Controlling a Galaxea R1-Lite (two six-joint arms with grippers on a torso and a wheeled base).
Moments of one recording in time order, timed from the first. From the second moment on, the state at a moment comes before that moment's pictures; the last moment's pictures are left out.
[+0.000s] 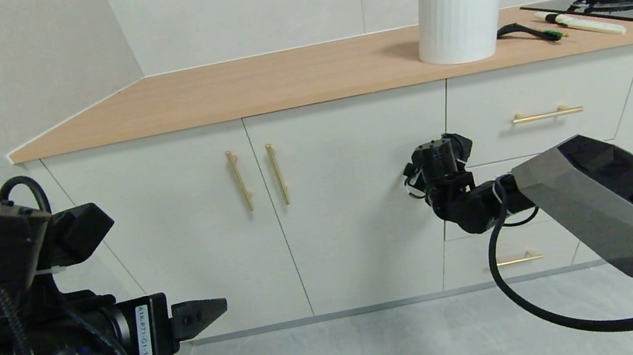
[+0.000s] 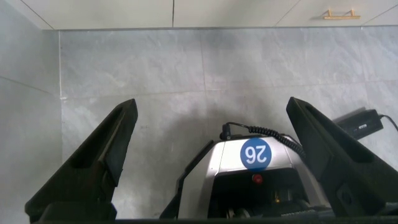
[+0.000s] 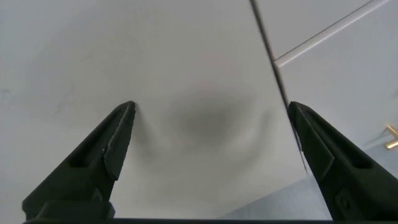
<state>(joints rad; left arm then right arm) -0.56 1.31 -0.91 0.36 0.26 -0.46 0.42 2.56 -1.79 -0.49 -0.56 0.71</state>
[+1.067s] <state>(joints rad) -0.48 1.19 -0.90 0.25 0.30 -0.39 0.45 1.71 -0.89 -0.57 -0.15 0.32</state>
